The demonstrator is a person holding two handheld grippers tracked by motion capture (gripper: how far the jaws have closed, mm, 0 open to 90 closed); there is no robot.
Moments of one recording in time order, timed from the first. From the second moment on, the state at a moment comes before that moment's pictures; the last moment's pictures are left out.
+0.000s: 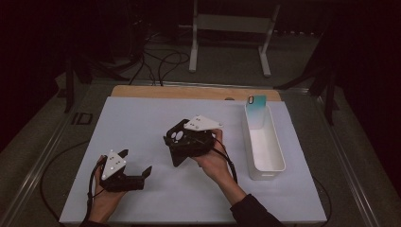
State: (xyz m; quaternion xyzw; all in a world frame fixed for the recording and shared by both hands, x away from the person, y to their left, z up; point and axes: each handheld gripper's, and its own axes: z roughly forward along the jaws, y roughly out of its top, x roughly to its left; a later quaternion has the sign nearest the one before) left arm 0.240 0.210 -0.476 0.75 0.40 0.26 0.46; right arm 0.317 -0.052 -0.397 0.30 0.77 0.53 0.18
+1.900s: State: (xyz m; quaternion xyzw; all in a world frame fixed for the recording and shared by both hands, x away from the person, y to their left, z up) left arm 0.231 0.230 -0.492 0.73 0.40 0.27 0.47; right arm 0.363 -0.112 -0.375 0.39 0.74 0.49 0.23
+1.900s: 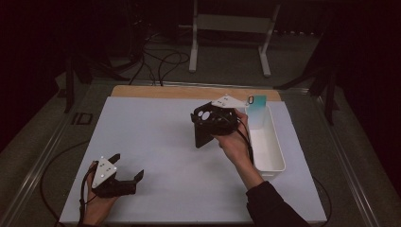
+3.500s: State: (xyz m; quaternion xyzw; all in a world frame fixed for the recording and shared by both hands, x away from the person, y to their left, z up) left arm 0.231 0.229 -0.492 0.74 0.40 0.27 0.47; right arm 0.407 -0.178 -0.345 0.46 0.70 0.46 0.29
